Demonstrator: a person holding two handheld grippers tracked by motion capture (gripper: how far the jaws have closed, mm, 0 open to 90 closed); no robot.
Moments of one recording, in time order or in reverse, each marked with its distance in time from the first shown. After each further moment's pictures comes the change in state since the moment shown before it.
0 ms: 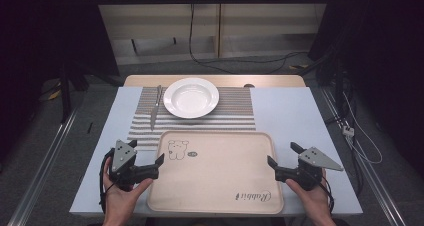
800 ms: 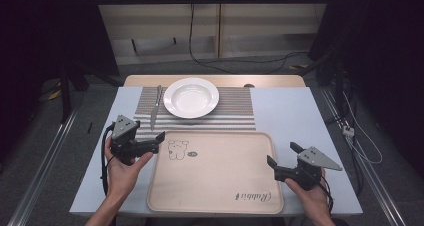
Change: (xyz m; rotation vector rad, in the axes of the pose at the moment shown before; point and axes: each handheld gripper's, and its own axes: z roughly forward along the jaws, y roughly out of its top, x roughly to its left) left arm 0.030 0.043 0.034 0.026 -0.035 -0.074; right arm 0.001 0.001 0.001 0.003 -0.014 0.001
